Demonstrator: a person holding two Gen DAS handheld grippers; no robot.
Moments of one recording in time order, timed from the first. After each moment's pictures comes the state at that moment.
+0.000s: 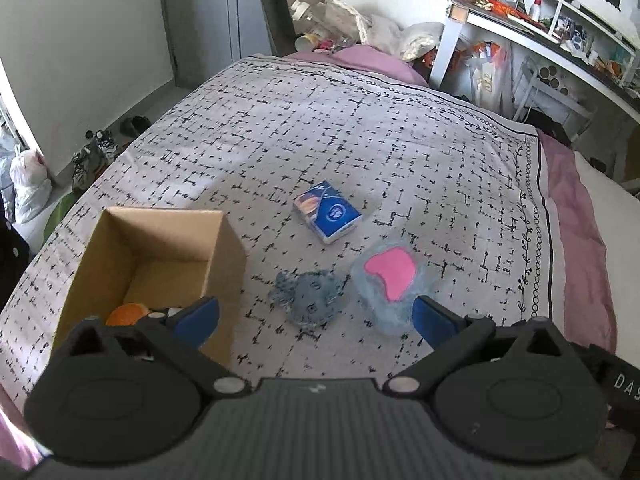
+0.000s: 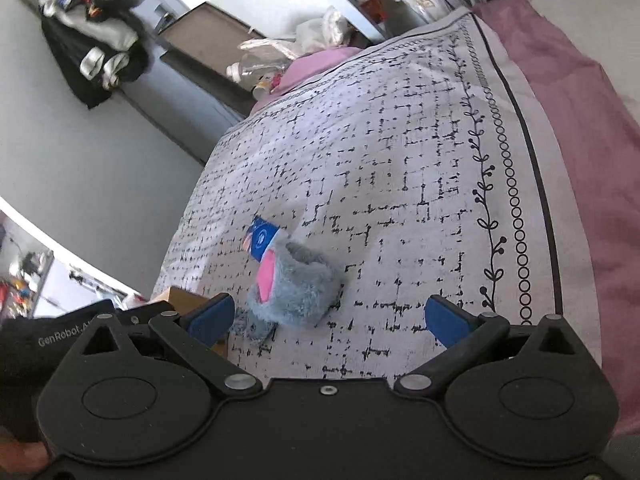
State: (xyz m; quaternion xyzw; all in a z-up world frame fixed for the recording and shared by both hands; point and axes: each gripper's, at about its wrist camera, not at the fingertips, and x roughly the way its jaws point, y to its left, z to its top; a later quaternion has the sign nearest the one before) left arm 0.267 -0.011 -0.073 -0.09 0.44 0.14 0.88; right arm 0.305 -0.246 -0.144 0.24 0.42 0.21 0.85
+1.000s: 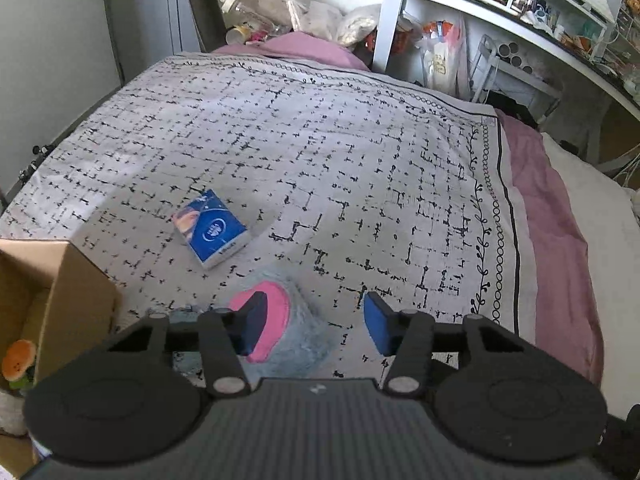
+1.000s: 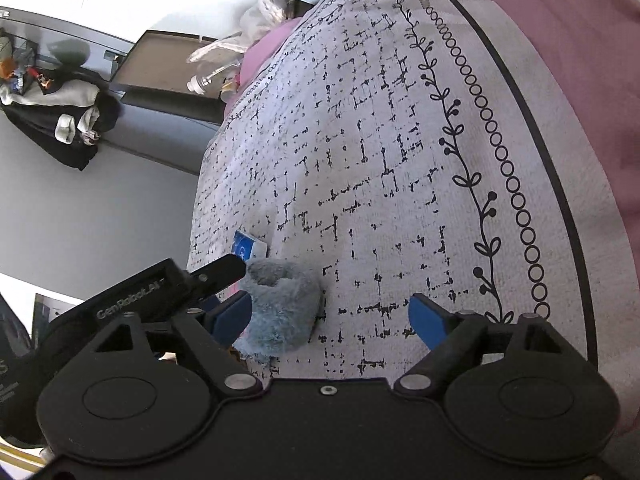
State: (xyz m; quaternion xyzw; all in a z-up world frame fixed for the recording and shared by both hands) left arm 0.348 -0.077 -0.121 -0.09 0.44 0.09 0.89; right arm 0.350 -0.278 -0.207 0.38 0.47 0.21 0.77
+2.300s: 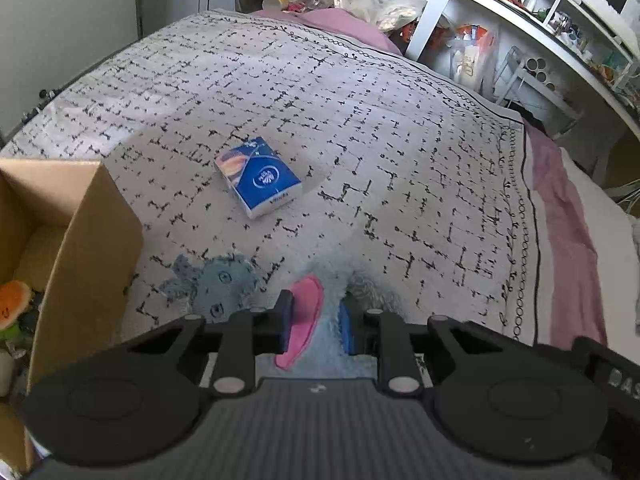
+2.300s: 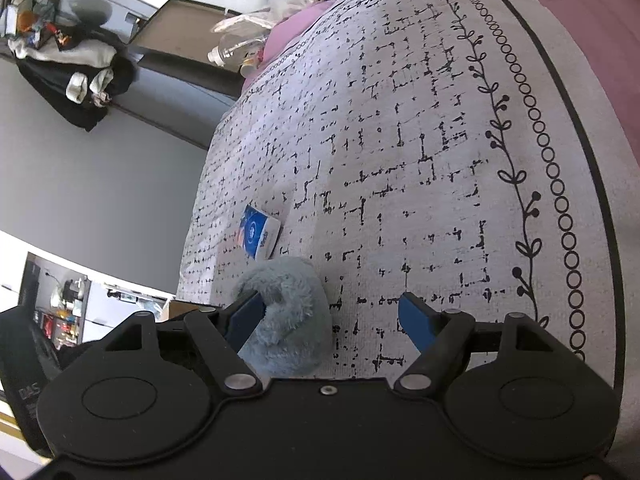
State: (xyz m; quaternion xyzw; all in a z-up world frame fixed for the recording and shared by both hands) left arm 0.316 -0.024 -0.150 -0.16 0.46 0.09 0.87; right arm 0.354 -0.244 -0.203 0.32 0.48 0.24 0.78
